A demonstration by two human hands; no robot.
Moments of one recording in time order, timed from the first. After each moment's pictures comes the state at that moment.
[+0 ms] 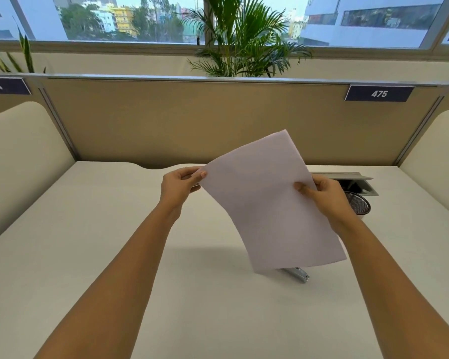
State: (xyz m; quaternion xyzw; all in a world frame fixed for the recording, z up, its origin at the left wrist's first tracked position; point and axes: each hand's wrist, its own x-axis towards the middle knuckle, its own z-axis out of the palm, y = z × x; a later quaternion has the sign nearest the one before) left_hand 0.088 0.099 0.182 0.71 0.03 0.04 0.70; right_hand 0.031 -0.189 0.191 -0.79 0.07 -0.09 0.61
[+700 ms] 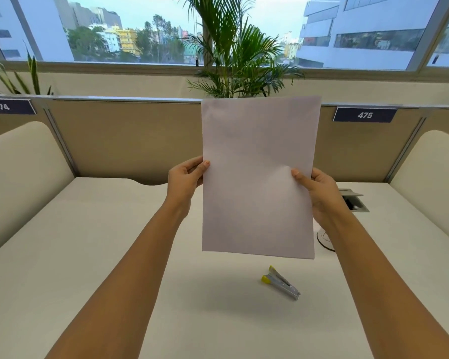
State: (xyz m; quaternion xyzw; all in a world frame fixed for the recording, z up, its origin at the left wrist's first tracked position) left_hand 0.086 0.066 0.235 0.63 -0.04 0.08 0.77; right_hand 0.034 -0.183 0.246 -0.63 0.05 -0.10 0.77
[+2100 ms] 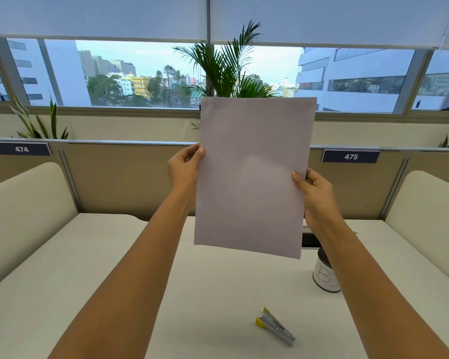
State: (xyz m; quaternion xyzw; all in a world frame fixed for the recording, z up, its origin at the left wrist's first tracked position) left_hand 0.096 0.036 0.336 0.59 -0.01 0.22 0.78; right_hand 0.039 -0.183 0.313 -0.61 0.00 -0.20 0.77
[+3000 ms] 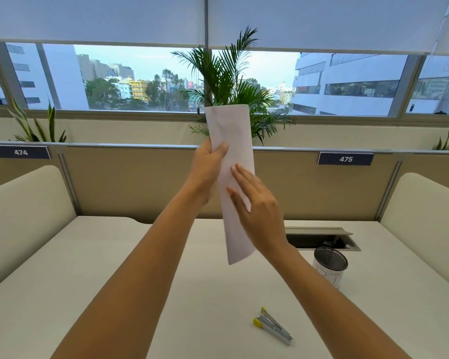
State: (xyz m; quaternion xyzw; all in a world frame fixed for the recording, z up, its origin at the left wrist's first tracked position) left_hand 0.061 0.003 0.365 0.61 -0.17 0.10 0.77; right_hand 0.024 -0.105 0.288 -0.82 -0.21 -0.43 0.31
